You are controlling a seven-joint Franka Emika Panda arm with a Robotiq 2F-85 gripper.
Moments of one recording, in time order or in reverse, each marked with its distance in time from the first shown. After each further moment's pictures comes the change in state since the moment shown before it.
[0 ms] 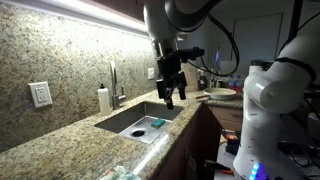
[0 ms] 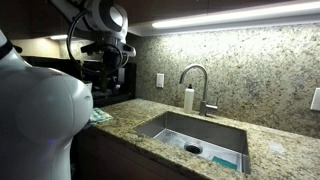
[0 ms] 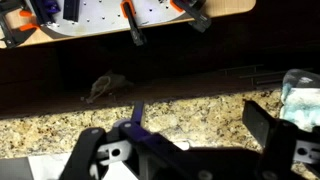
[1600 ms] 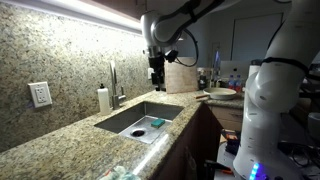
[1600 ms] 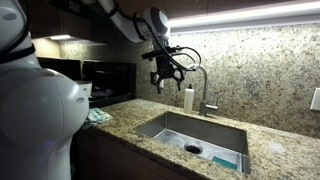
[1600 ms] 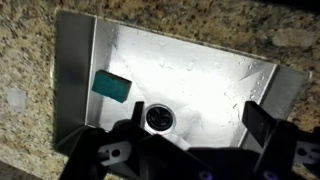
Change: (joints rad) arm -0.100 0.305 -0.306 0.197 -0.453 0.301 -0.534
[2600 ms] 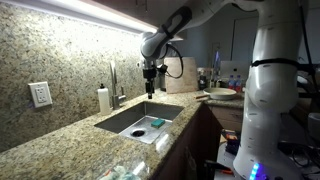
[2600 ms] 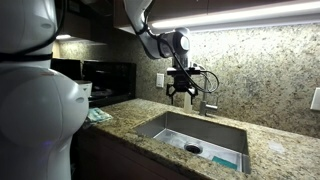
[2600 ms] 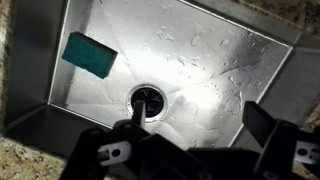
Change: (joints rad) arm -0.007 0.309 -0.118 0.162 0.154 0.165 -0.320
